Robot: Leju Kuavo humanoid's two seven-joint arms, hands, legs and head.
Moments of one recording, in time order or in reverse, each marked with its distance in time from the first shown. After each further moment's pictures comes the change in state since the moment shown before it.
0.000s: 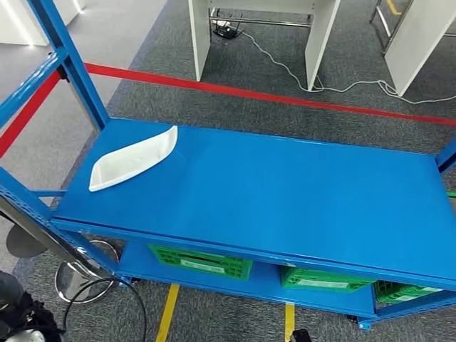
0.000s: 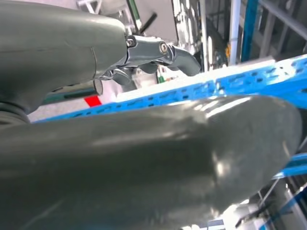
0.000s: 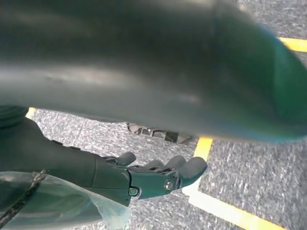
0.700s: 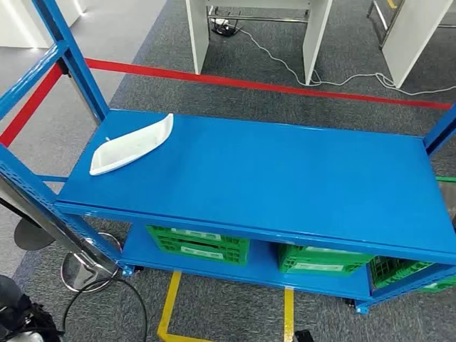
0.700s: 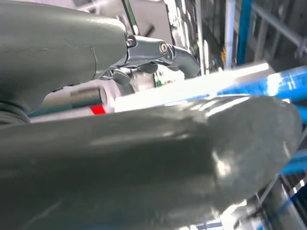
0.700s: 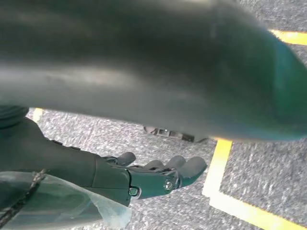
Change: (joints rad) left arm -0.001 -0.001 0.000 0.000 0.002 0.000 -0.002; right arm 0.006 -0.003 0.000 -0.003 -0.001 -0.003 0.000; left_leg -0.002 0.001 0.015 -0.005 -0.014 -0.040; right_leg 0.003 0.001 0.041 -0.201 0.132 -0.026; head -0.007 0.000
